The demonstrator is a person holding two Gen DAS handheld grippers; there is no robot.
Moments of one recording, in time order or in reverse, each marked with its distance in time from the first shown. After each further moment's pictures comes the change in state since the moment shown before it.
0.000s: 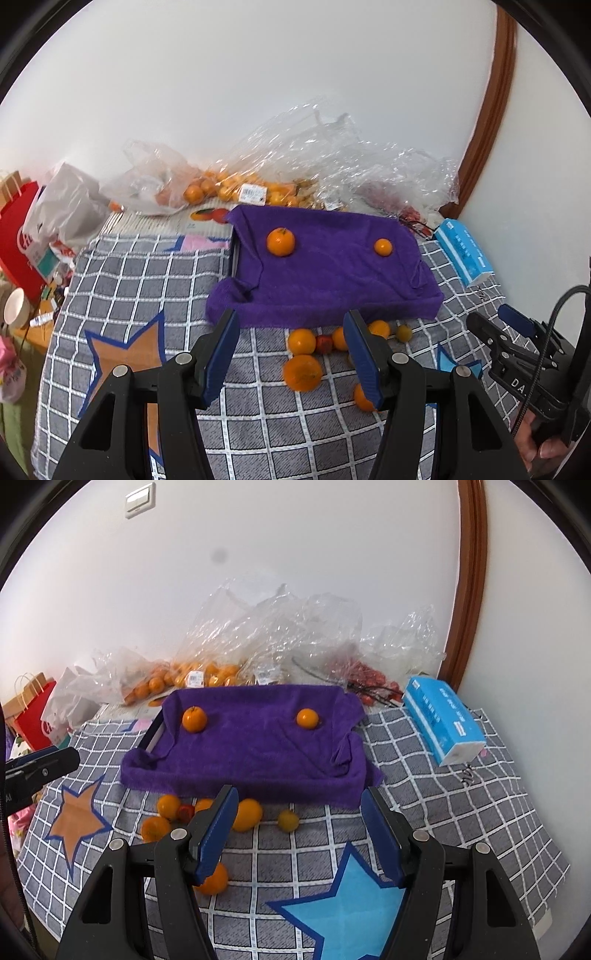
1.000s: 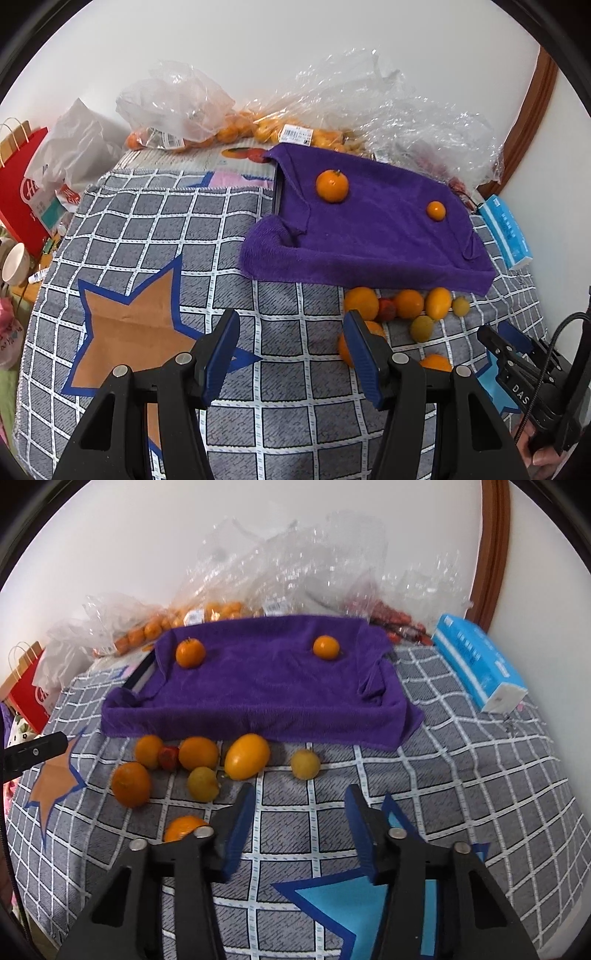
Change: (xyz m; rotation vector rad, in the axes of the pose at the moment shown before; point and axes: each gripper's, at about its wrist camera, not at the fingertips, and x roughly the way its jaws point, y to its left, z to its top) left arm 0.060 0.046 -0.030 -0.080 0.136 0.054; right arm 0.072 0.012 -0.040 -0.011 0.151 0.023
